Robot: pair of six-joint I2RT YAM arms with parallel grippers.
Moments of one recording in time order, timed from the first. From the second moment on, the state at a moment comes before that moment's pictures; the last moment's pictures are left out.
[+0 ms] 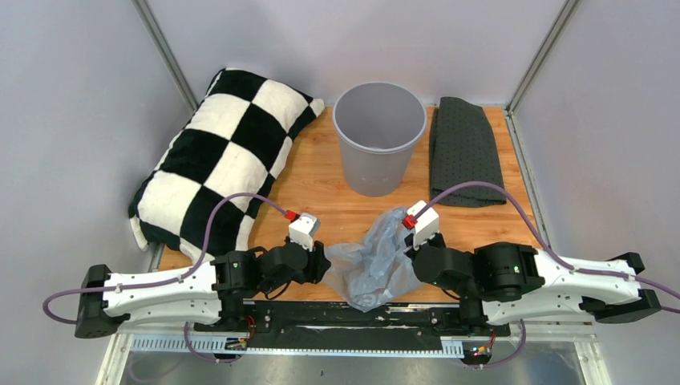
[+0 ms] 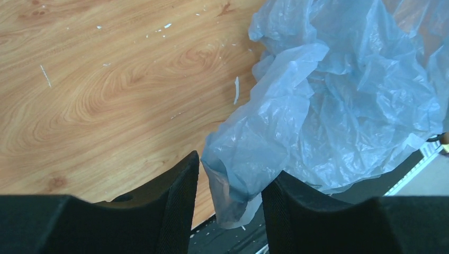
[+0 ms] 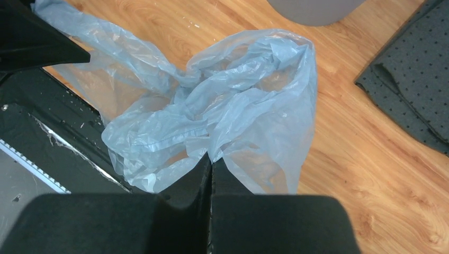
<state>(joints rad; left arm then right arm) -1.31 0.77 0.55 -0.41 -0.48 -0.71 1.53 0.81 1.04 -1.05 0.74 0.56</state>
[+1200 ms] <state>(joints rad) -1.21 0.62 0.66 -0.79 -0.36 -0.64 1.55 1.17 0.93 -0.85 0.49 0.56</state>
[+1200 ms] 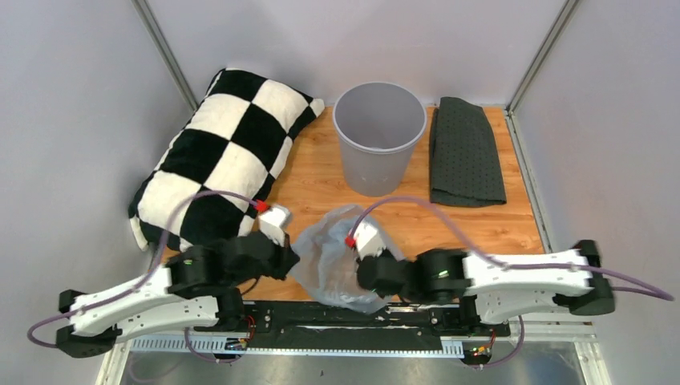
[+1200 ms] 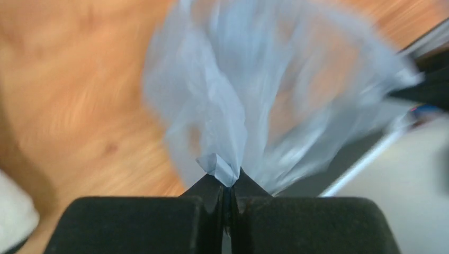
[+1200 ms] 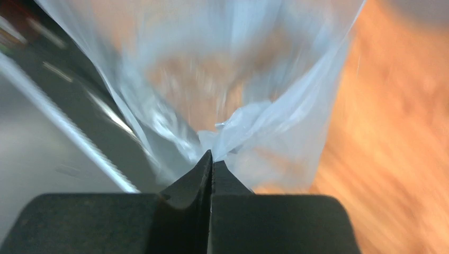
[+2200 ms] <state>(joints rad) -1.22 1.04 1.91 -0.63 -0.48 -0.32 1.49 0.90 1.97 -0.65 0.63 0.19</state>
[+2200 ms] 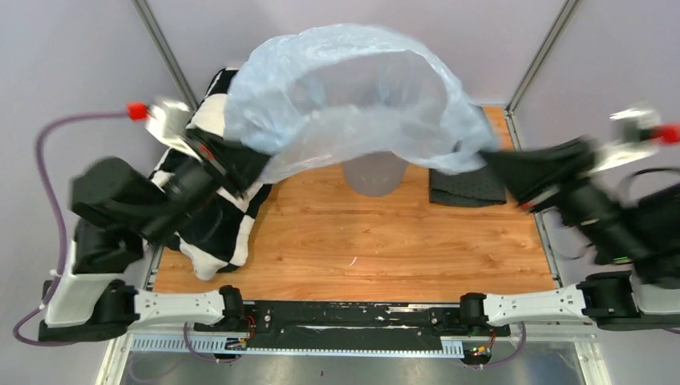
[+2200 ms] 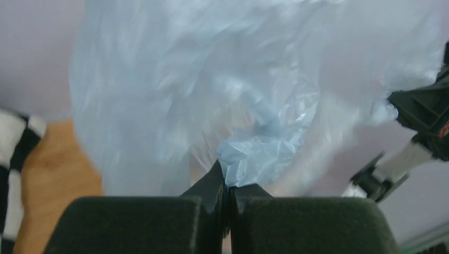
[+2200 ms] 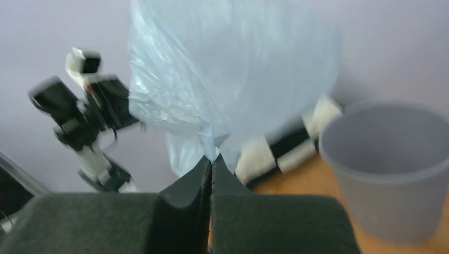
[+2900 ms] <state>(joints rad) -1.29 0.59 1.22 -0.70 -0.40 -0.56 1.74 0.94 1.44 -0.84 0.79 0.53</state>
